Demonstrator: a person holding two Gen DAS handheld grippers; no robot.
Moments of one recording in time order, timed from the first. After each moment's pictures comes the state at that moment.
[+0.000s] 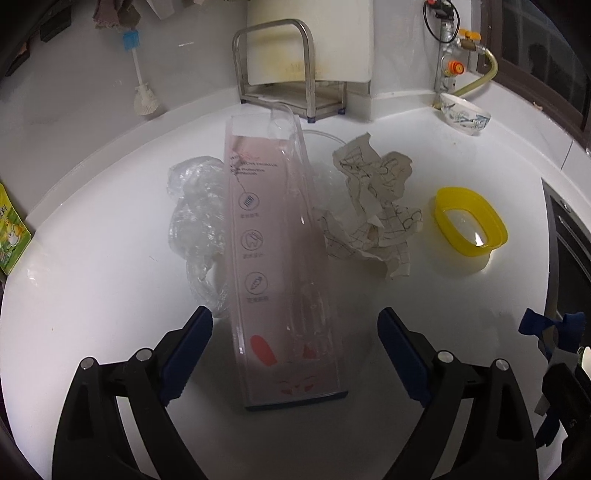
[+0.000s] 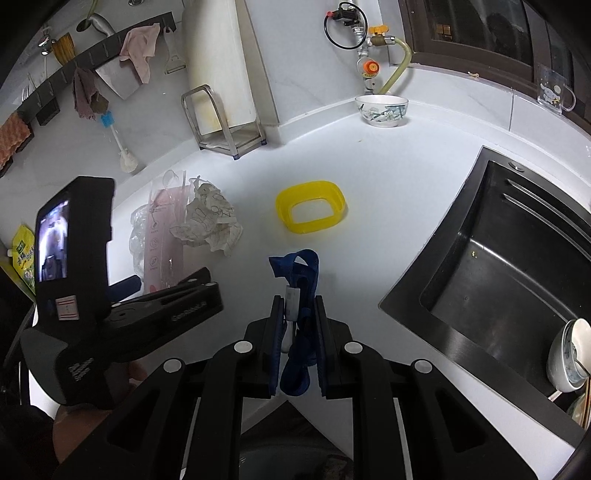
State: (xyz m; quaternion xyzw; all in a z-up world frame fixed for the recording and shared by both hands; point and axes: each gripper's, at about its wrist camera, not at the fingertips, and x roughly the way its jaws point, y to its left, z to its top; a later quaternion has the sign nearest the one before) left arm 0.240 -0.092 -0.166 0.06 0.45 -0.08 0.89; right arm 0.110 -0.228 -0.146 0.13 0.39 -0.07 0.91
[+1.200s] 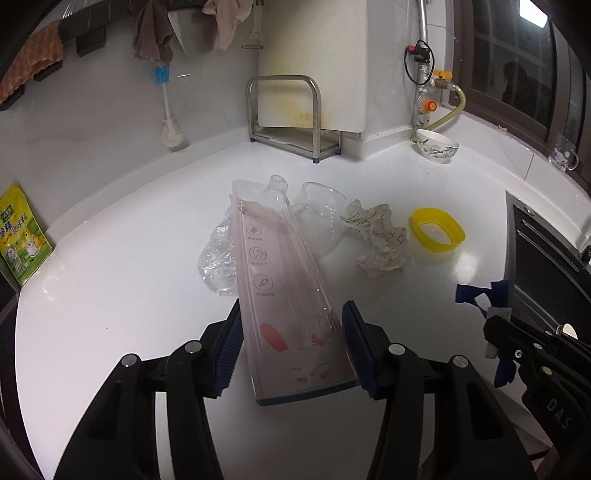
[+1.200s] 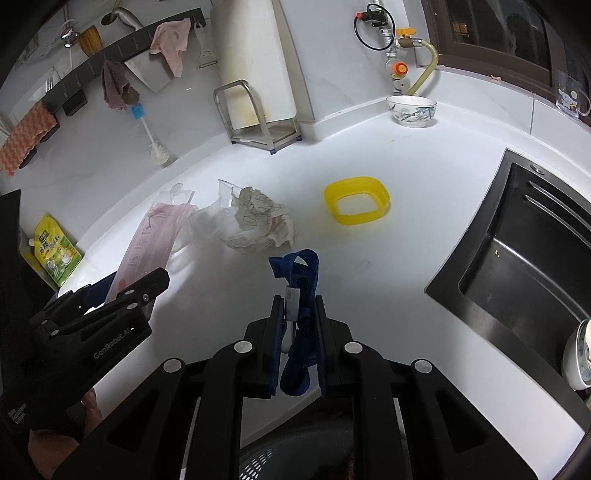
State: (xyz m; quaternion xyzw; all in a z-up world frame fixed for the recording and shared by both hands) left arm 0.176 -0.027 -0.112 0.05 0.39 -0.12 0.91; right arm 0.100 -0.194 -0.136 0.14 0.39 -0.02 0.91
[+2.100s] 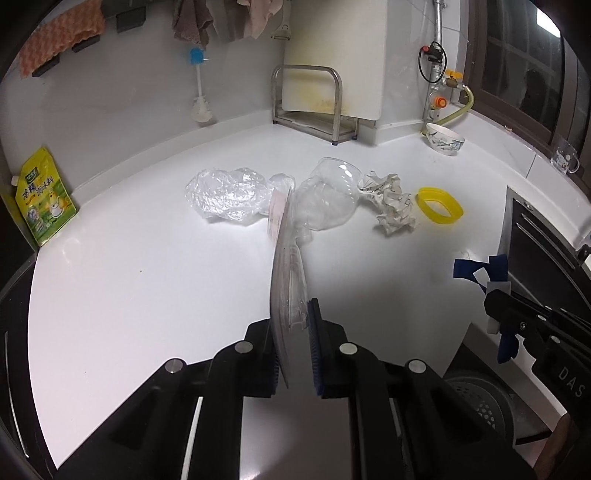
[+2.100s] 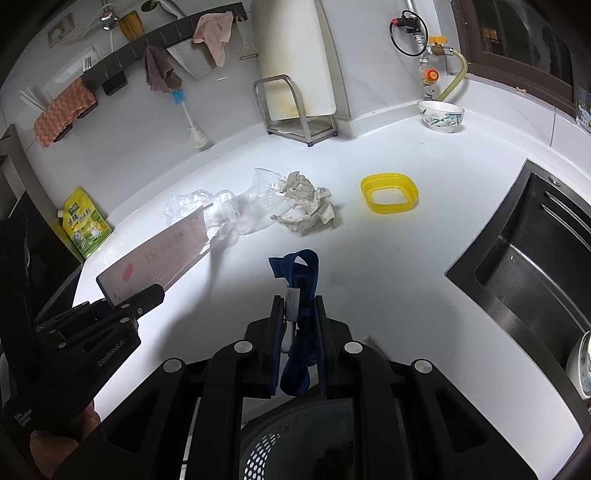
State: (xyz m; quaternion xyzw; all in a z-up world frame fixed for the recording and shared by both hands) left arm 0.126 0.005 -0.109 0.03 0.41 -0.10 0.90; right arm 0.071 -0.174 -0.123 0.12 0.40 0.03 0.91
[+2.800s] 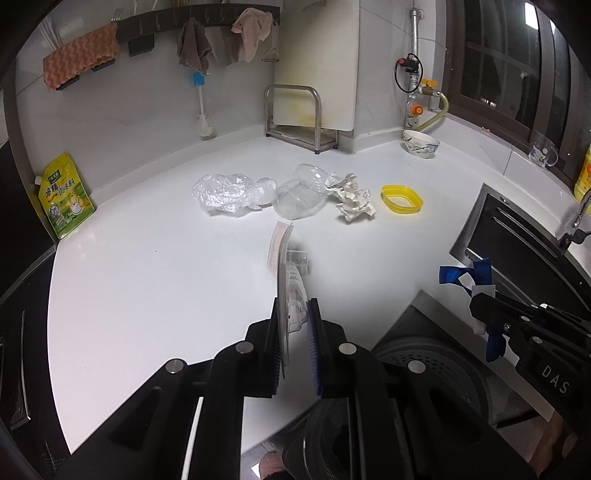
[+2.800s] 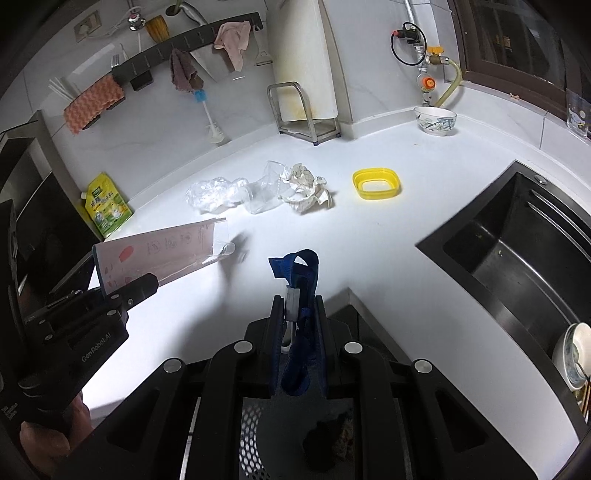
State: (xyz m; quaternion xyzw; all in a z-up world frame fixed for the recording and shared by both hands) left arm 0.046 -0.011 -0.078 0.04 0.39 -0.10 0.91; right arm -0.002 -0.189 -0.105 0.10 0.39 0.06 0.91
